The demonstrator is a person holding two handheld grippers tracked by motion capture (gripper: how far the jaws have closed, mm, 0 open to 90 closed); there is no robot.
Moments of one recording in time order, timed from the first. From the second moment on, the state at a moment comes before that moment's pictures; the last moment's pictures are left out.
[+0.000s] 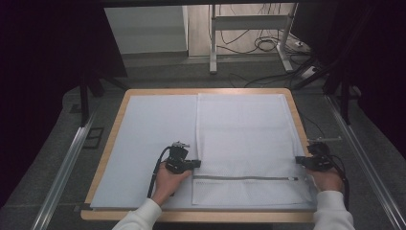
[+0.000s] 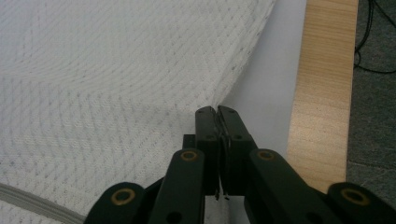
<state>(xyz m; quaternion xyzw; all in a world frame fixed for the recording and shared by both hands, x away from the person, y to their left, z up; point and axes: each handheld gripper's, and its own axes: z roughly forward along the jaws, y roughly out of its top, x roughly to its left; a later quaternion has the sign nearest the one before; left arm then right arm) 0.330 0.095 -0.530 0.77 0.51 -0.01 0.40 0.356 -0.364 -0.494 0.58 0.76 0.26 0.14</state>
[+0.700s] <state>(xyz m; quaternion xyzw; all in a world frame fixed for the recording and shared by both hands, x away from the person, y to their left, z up) 0.330 0.106 -0.526 0.76 0.51 -0.01 0.40 0.355 -0.363 -0.493 0.57 0.76 0.29 0.12</state>
